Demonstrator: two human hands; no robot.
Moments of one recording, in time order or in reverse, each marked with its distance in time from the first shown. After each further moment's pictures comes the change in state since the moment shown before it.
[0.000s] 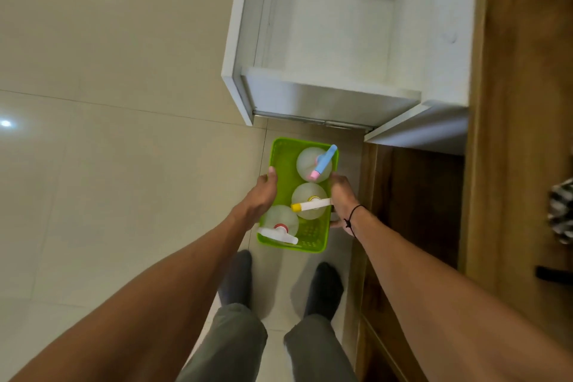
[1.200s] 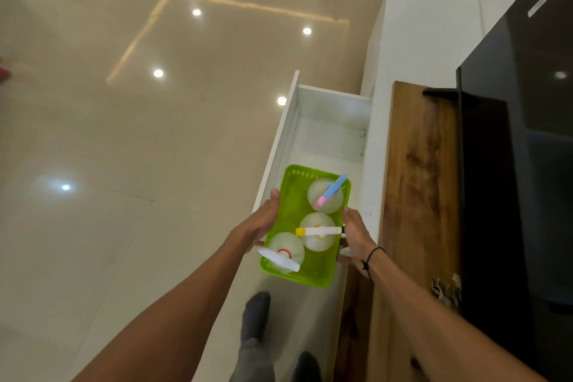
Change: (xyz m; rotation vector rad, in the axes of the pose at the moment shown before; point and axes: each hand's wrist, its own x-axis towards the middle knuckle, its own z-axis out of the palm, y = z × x) left_hand -0.256 0.254 -0.105 -0.047 0.003 0.168; right_hand -0.258 -0.235 -0.124 -0.016 -0.041 -0.394
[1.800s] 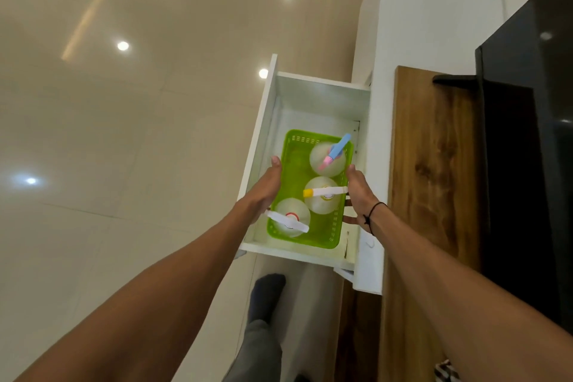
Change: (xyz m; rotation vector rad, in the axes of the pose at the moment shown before) left_hand 0.195 0.095 -0.008 -0.091 -0.057 0.119; right_hand 0.188 -0.083 -0.025 0.033 0.011 0.209
